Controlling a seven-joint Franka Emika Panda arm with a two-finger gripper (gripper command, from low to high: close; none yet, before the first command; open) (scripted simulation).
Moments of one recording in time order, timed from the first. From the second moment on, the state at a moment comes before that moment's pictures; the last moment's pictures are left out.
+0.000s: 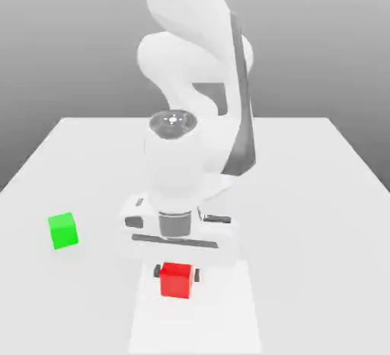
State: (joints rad) arm -0.06 0.22 -0.02 -2.79 0.02 3.01 0.83
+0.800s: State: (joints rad) arm -0.40 -0.13 -0.18 -2.85 -0.06 2.72 1.45
